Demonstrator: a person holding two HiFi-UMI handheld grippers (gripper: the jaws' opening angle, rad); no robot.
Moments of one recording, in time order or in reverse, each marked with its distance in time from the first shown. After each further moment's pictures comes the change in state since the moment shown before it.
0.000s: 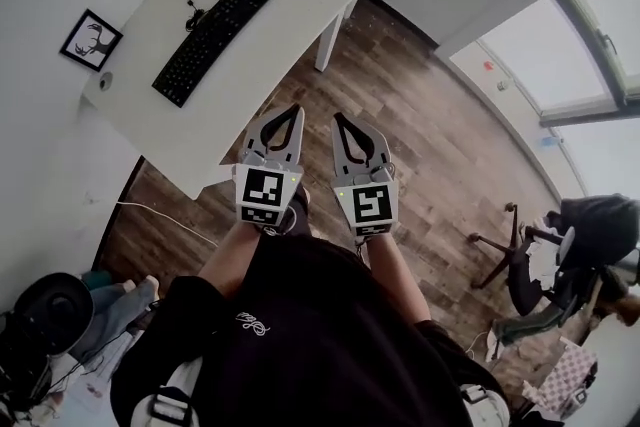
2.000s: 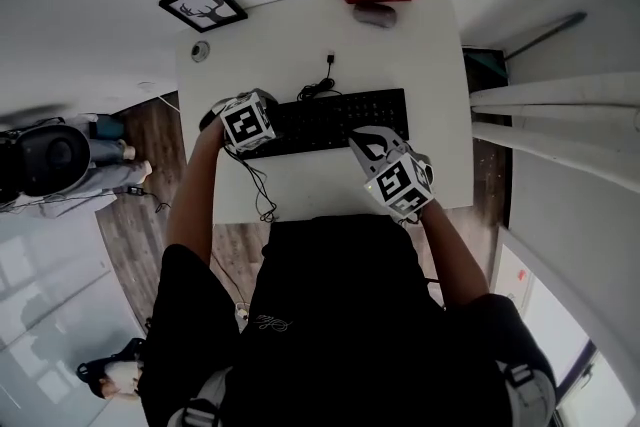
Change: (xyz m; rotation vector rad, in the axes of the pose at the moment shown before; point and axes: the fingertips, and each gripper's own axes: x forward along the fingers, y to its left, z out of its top) left arm 0.083 0.390 -0.211 -0.174 1.091 -0.089; right arm 0.436 0.062 -0.042 -0.443 0.280 1.297
